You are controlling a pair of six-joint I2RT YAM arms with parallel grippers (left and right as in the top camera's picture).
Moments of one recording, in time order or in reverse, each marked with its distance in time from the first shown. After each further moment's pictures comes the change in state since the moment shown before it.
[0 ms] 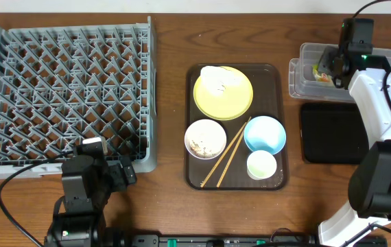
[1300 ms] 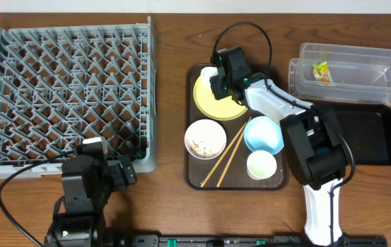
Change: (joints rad) left arm 0.000 0.000 0.000 0.000 0.003 0.000; right arm 0.523 0.356 0.000 0.326 -0.183 -0.185
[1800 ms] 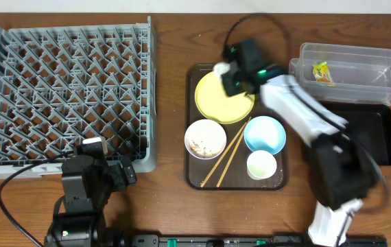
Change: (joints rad) left arm 0.000 0.000 0.000 0.000 0.000 0.000; right arm -0.055 -0.248 -0.006 -0.259 0.003 0.002
